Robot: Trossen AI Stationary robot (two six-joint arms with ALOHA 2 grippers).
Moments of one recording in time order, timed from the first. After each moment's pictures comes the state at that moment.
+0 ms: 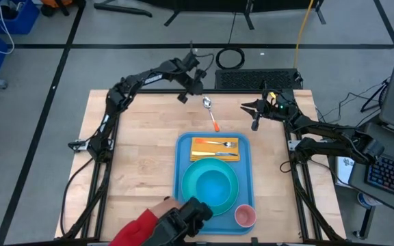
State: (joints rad) left arm 0.72 2.29 1.96 -0.74 0.41 1.44; right arm -0.82 1.04 0.28 0.54 -0.42 -0.36
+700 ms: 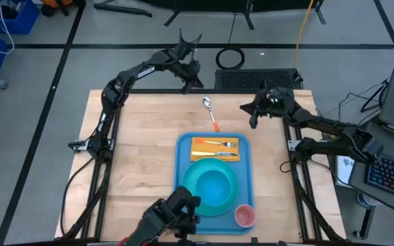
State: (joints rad) left arm 0.81 2.25 2.02 -0.76 0.79 0.65; right arm -0.82 1.07 0.43 0.20 -0.41 -0.10
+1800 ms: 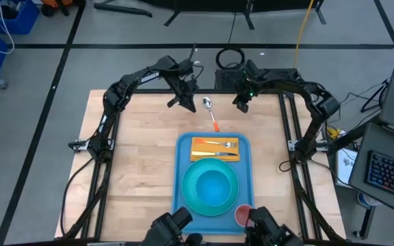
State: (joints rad) left arm 0.72 2.23 1.98 -1.37 1.17 1.11; right arm -0.92 1.77 1.18 -0.58 -0.47 -0.54
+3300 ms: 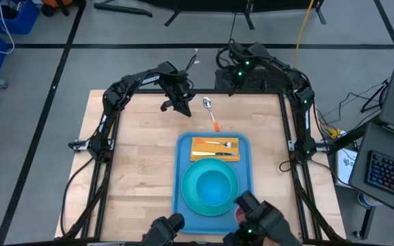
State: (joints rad) left arm 0.74 2.23 1.84 -1.57 1.41 1.48; right arm -0.90 2.11 1.95 -1.39 -0.53 0.09
